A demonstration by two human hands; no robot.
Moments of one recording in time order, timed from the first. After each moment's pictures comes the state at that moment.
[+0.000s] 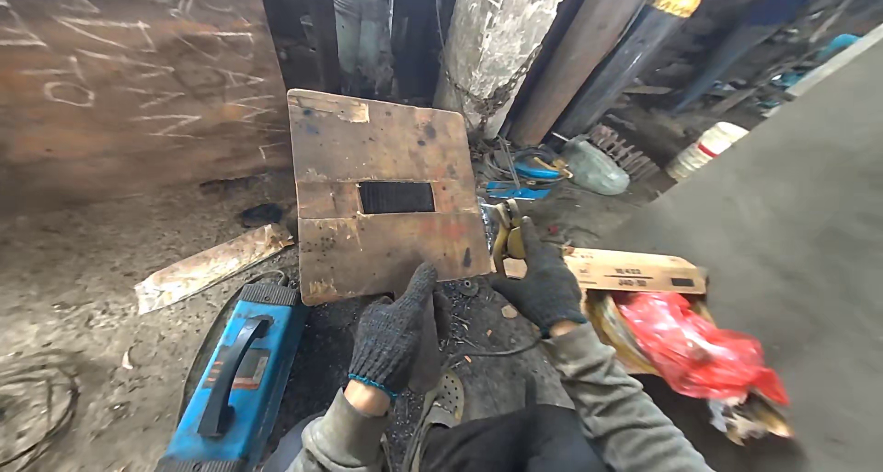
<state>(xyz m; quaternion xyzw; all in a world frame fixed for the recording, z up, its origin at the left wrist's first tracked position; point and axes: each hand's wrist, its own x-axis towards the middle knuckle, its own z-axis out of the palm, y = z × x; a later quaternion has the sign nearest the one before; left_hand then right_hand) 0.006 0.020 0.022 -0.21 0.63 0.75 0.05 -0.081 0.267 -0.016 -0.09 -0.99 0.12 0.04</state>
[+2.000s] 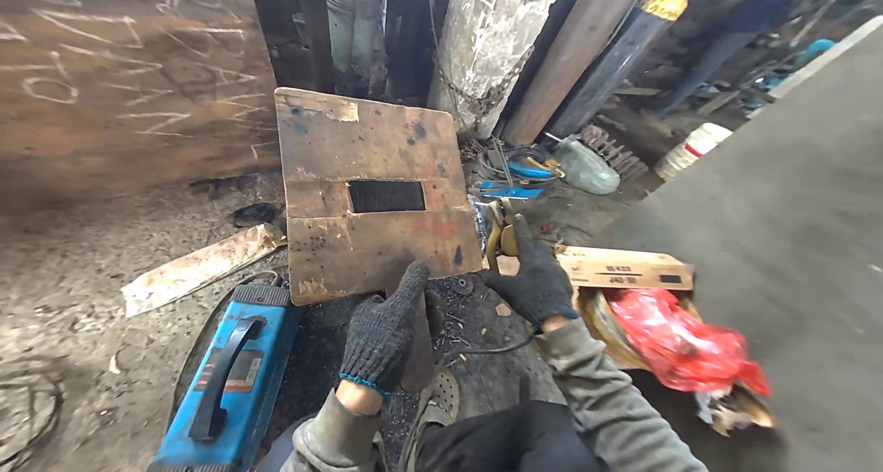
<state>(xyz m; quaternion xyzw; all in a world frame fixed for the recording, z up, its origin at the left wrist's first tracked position) 0.008 0.019 0.025 -0.20 0.62 0.75 0.04 -0.081 0.265 -0.012 -0.09 -0.99 0.12 0.03</state>
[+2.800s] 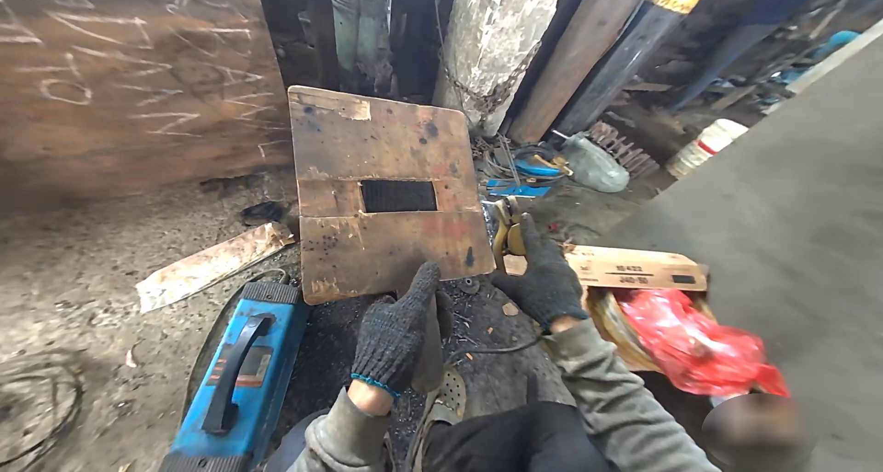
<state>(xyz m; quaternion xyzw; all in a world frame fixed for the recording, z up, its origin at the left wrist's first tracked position) 0.009 0.019 0.024 -0.20 0.63 0.75 0.06 -0.082 0.264 -0.015 -0.09 -0.99 0.12 0.03</state>
